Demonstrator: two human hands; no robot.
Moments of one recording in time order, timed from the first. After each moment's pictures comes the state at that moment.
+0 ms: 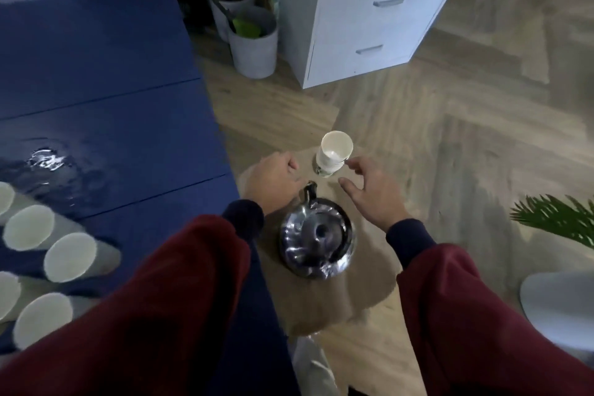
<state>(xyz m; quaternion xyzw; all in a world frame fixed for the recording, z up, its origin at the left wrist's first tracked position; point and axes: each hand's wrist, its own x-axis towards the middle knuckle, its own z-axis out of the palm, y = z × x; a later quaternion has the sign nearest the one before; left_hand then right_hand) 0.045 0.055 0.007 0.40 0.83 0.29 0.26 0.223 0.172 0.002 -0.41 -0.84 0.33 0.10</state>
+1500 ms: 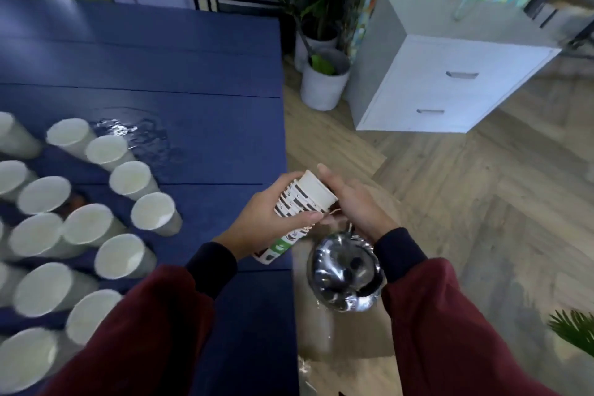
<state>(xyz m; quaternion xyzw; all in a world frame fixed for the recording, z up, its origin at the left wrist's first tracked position) 0.032 -0.070 0.050 0.32 0.72 0.52 0.32 0.115 0.094 0.081 -0.32 -0.68 0.65 -0.03</state>
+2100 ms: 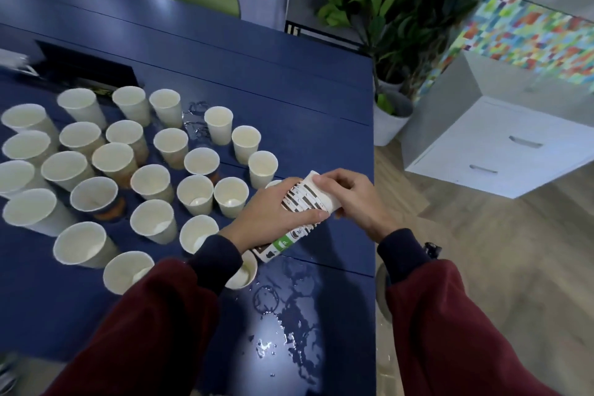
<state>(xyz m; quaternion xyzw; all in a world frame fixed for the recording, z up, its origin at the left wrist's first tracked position) -0.014 -0.280 0.074 0.22 0.79 0.52 0.24 0.032 -0.102 0.103 -0.18 -0.80 0.57 -0.02</state>
